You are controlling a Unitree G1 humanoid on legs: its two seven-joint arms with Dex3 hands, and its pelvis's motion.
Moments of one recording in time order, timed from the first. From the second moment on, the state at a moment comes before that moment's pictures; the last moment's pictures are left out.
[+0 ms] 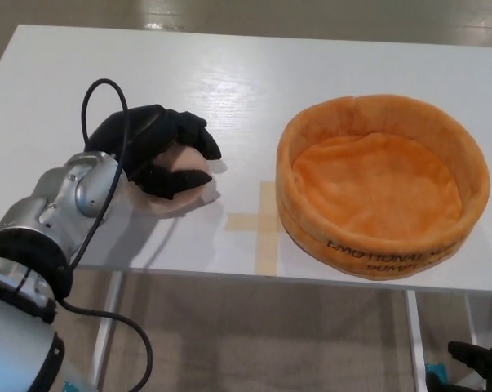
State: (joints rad) left_arm -0.97 0.40 -0.44 1.22 0.47 -0.48 0.08; right_arm -0.33 -0.18 -0.23 1.32 -0.06 -0.34 -0.22
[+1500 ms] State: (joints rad) left_arm -1.18 0.05 -0.42 1.00 0.49 -0.54 0.06; right_arm -0.35 -0.16 -0.23 1.32 -0.06 -0.34 -0.22
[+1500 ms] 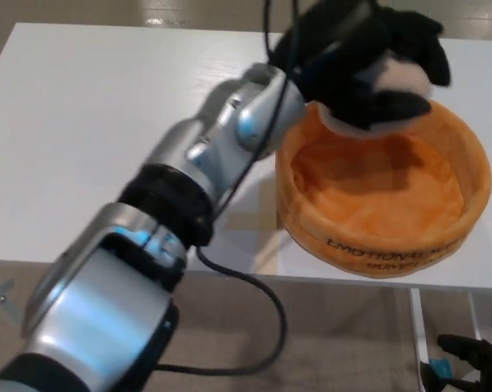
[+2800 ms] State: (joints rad) left_arm -1.15 0.06 -0.50 1.05 0.55 -0.43 -0.05; right_arm -0.36 -0.16 -0.23 1.32 -0.05 -0.34 -0.22
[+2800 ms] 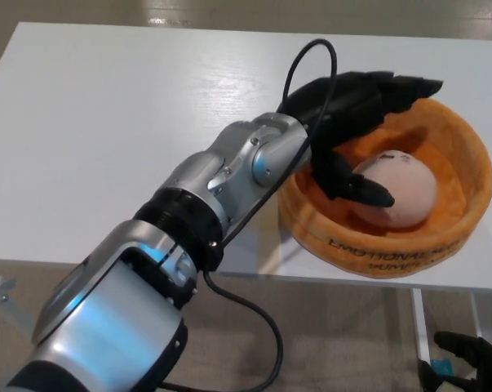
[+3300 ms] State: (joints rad) left_arm -1.05 0.21 -0.33 0.54 0.41 -0.43 -0.21; right_arm -0.36 -0.16 -0.23 1.32 -0.05 -0.34 -0.22
